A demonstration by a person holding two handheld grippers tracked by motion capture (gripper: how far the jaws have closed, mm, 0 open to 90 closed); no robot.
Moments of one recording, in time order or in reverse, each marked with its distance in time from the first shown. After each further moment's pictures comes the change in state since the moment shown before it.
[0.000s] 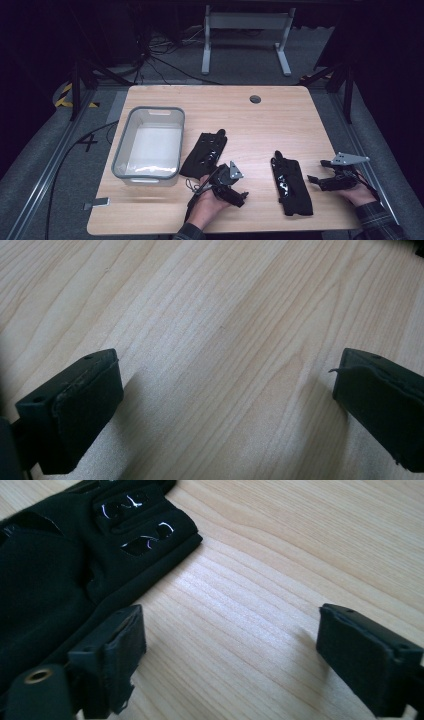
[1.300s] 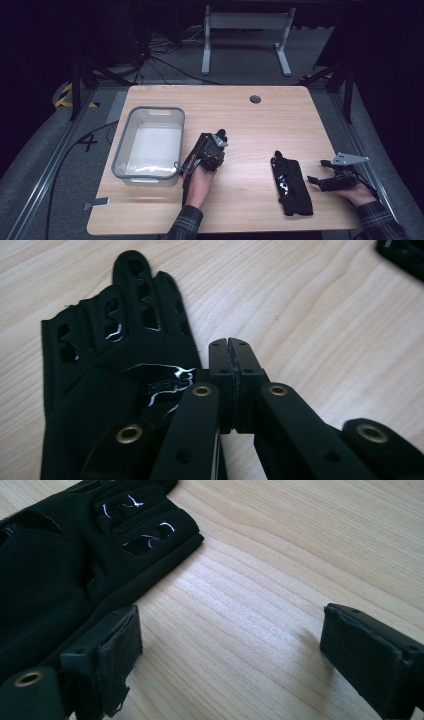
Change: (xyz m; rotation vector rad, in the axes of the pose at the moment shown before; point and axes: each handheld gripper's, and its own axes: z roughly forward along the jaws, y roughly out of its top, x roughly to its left) left arm 0.064 0.032 -0.031 0.020 0.210 -0.220; right arm 0.000 0.000 0.001 0.000 0.006 -0.002
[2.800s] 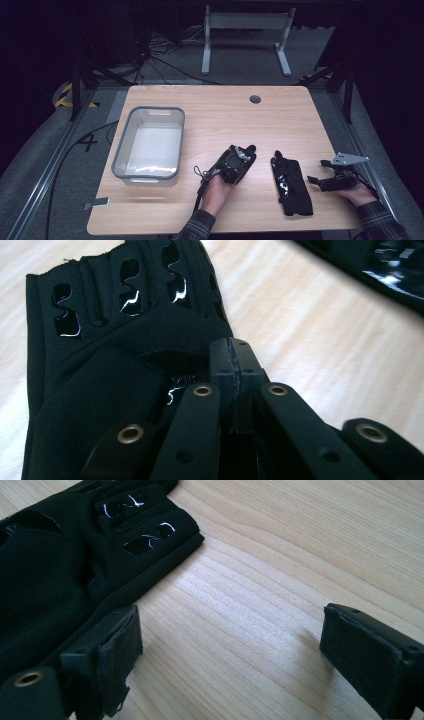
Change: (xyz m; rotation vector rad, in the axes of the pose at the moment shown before) left arm -0.063 0.000 0.027 0.069 -0.224 0.090; right arm 0.000 0.000 0.000 0.000 0.002 -0.002
